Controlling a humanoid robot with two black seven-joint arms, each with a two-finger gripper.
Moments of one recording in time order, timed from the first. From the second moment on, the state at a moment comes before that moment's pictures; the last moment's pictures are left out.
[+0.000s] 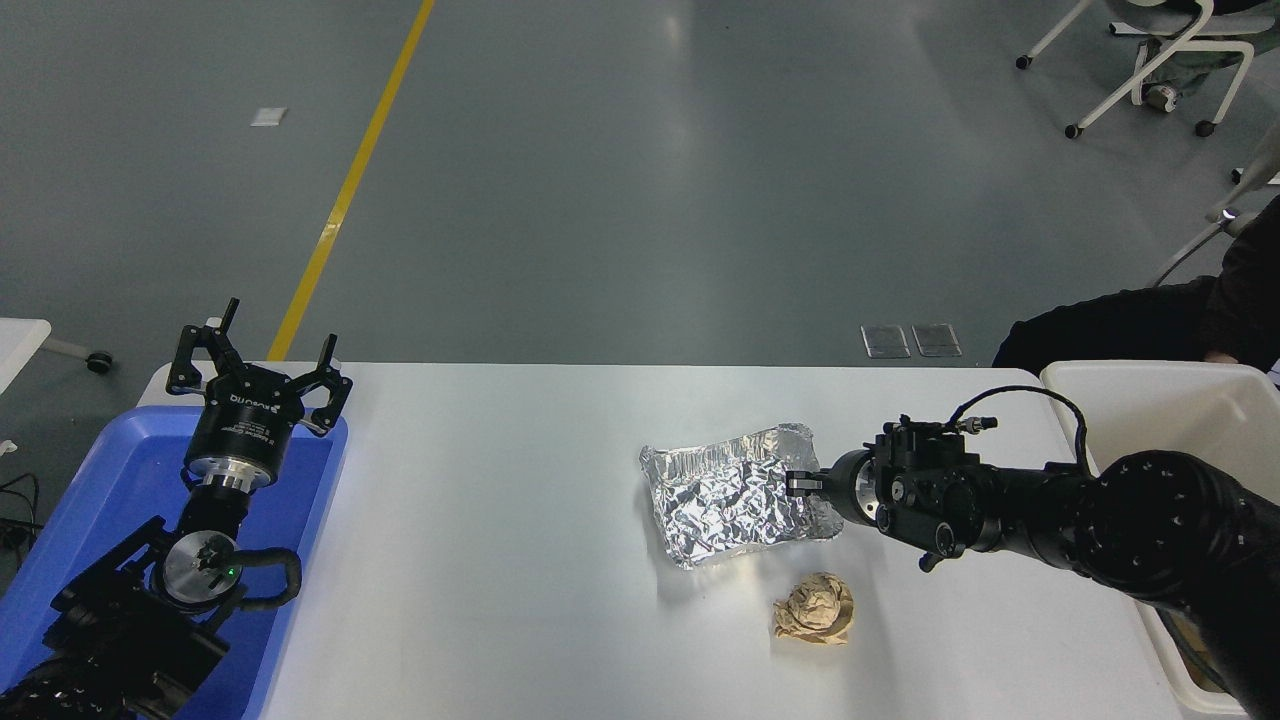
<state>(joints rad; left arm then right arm) -0.53 0.25 -0.98 -0.46 -0.11 -0.69 -0.40 1.11 0.00 -0.89 0.57 -0.41 0.05 0.01</state>
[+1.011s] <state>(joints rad) -0.52 0.25 -0.98 -0.46 -0.11 -0.69 -0.40 2.18 -0.45 -1.02 1.28 -0.24 0.68 0.00</state>
